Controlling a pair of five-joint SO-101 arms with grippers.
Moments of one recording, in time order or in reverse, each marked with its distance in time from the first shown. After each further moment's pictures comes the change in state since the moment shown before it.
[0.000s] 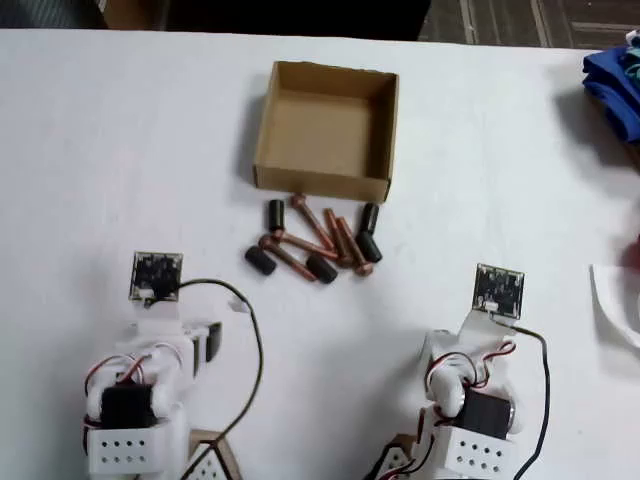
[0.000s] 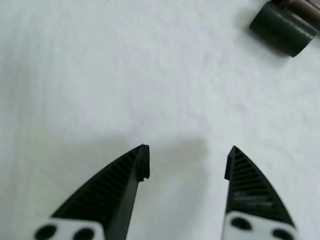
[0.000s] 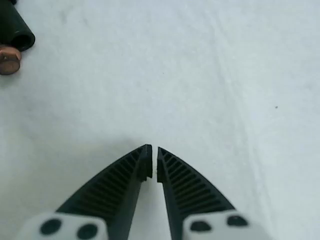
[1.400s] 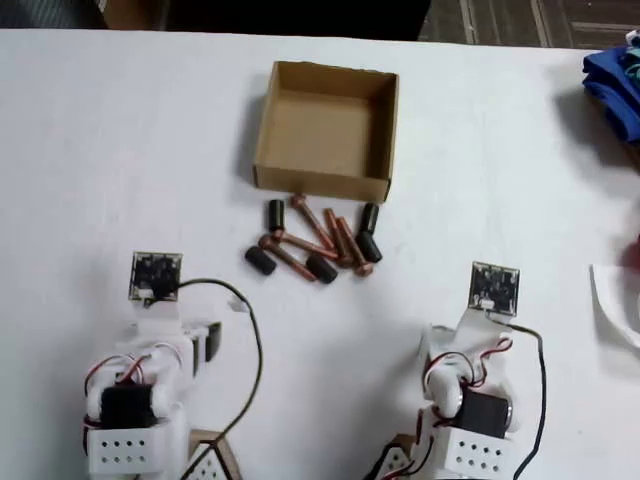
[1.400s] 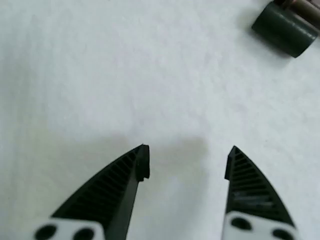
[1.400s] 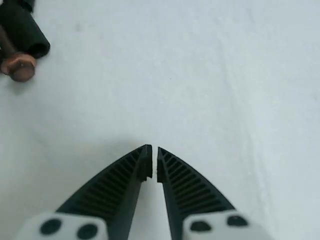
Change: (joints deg) left arm -0.4 0.0 0.0 0.0 0.0; right arm -2.6 0.0 0.0 -3.6 0.0
